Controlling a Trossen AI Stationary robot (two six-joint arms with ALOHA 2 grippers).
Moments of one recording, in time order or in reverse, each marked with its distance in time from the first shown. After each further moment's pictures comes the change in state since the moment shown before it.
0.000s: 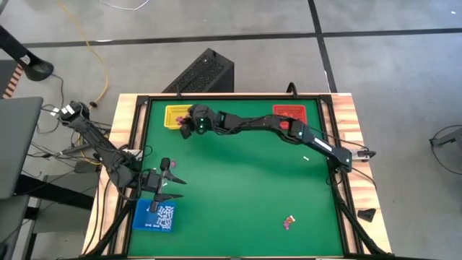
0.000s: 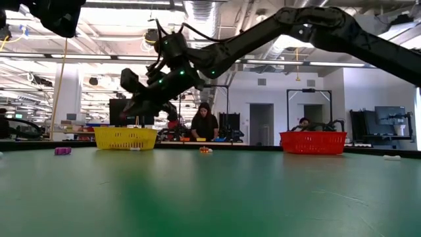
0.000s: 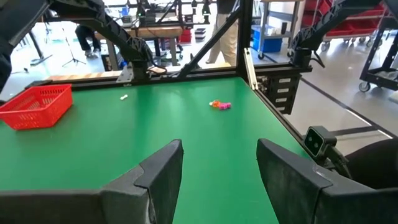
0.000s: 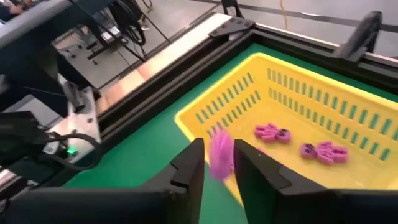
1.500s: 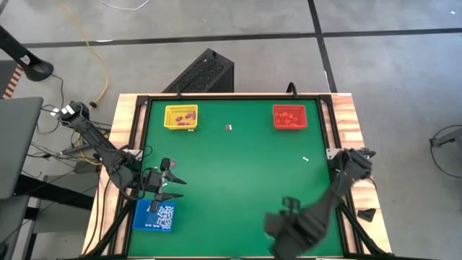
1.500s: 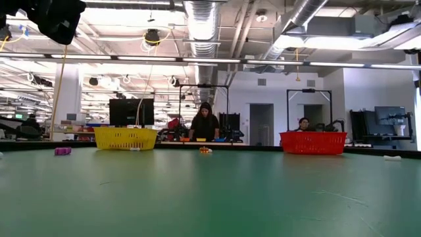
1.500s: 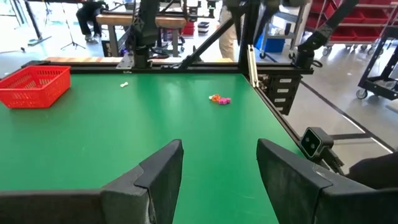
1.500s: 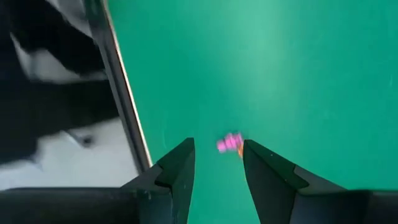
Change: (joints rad) left arm 0.000 0.000 0.000 -0.033 -0.006 -0.099; right arm 1.013 -0.554 -0.103 -1.529 0.058 0.514
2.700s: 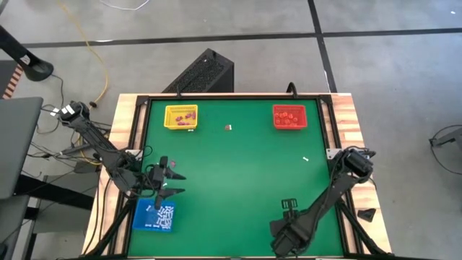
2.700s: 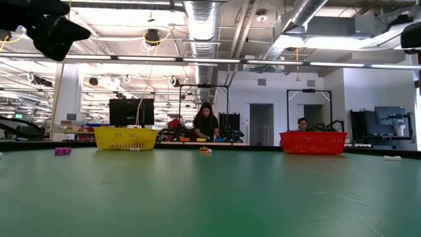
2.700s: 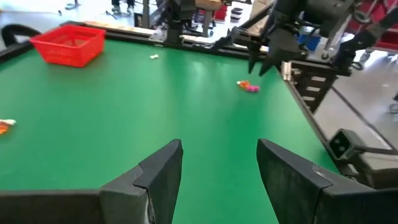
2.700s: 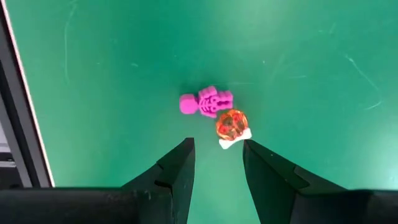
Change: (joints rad) left arm -0.004 0.002 0.000 -0.117 -0.109 -0.192; right arm 0.031 0.001 -0.516 0.267 -0.138 -0.328
